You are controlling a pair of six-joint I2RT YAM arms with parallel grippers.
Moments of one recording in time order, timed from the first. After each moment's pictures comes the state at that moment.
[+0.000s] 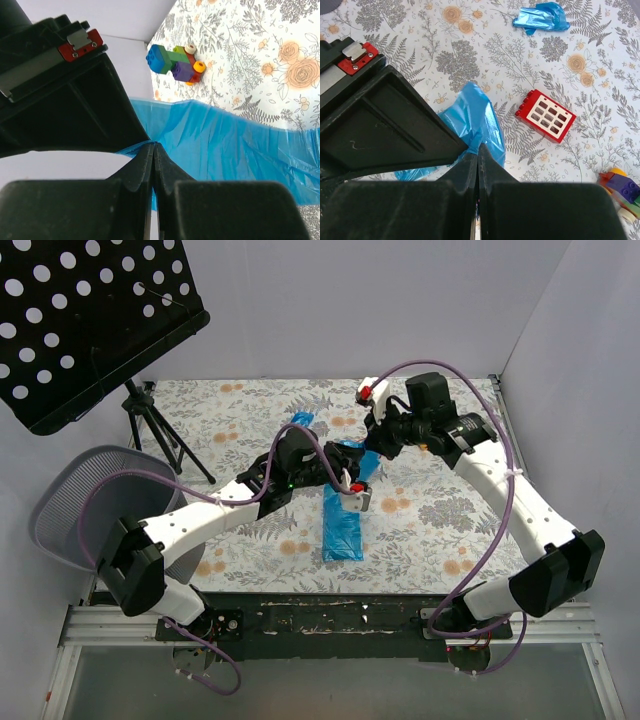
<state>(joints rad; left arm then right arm) -0.84 1.46 1.11 0.08 0.39 1.32 0.52 1.41 1.47 -0.70 -0.47 -0.37</state>
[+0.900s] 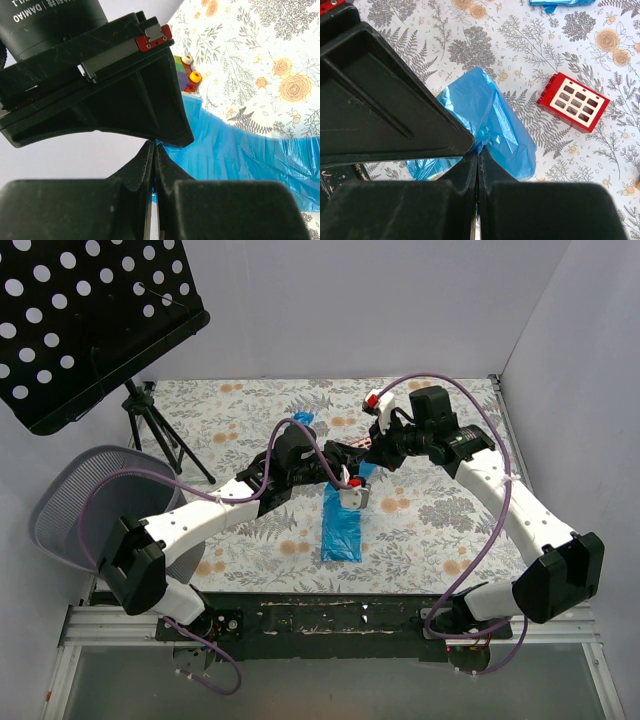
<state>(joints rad) -0.82 1.46 1.11 0.10 0.44 1.25 0.48 1.37 1.31 -0.62 -0.53 -0.30</state>
